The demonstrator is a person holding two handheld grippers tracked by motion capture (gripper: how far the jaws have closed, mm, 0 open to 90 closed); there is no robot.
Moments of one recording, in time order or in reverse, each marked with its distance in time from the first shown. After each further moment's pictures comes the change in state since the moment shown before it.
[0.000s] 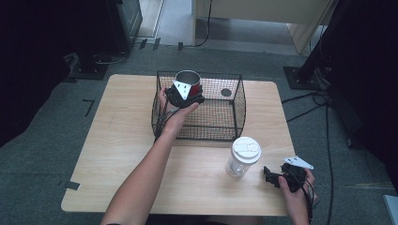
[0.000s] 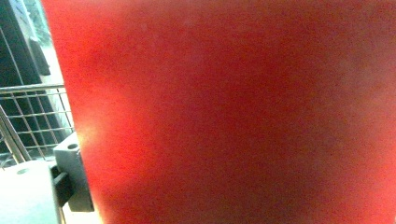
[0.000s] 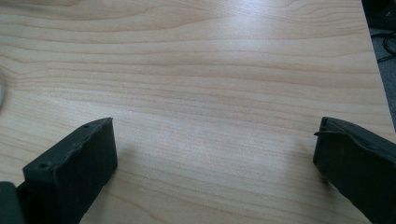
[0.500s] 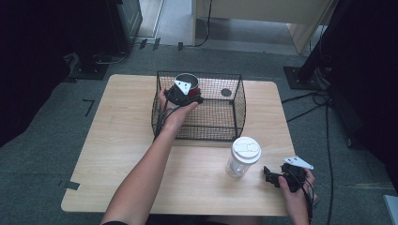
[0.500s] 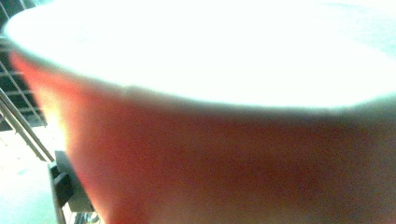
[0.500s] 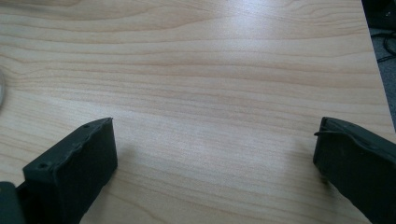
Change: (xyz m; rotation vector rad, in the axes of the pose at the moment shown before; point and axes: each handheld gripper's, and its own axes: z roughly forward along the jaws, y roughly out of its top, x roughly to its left) left arm 0.004 -0.004 0.010 0.188 0.028 -0.005; right arm 0.000 0.000 0.000 0.000 0.000 0.000
